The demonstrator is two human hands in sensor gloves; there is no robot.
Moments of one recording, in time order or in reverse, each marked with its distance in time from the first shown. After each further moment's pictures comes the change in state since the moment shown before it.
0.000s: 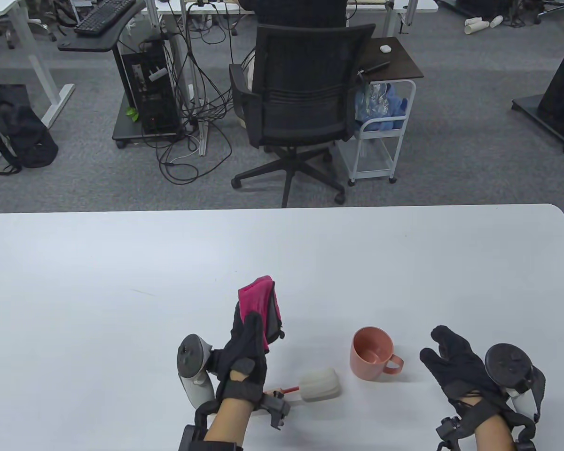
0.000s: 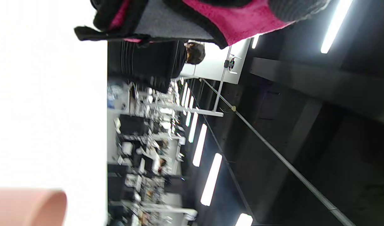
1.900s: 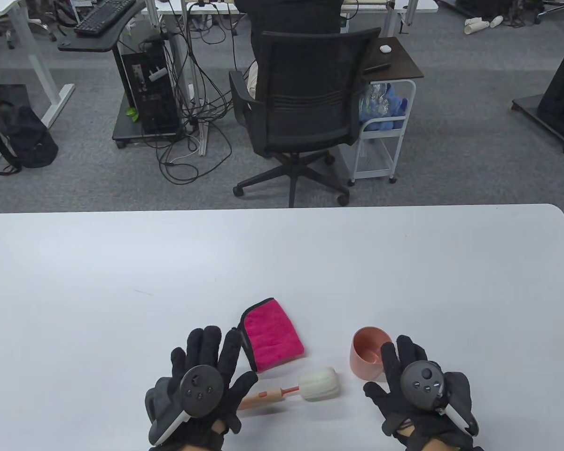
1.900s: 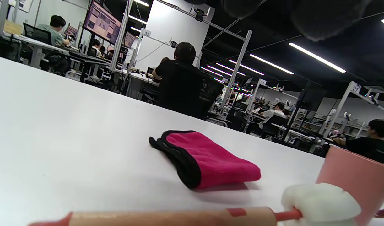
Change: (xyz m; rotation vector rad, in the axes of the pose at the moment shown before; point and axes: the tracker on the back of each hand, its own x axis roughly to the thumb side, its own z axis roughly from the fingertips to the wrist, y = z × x) left_hand 0.034 0.025 0.074 -0.084 0.023 -1.311; right_hand 0.063 0.092 0.026 0.144 -0.004 0.579
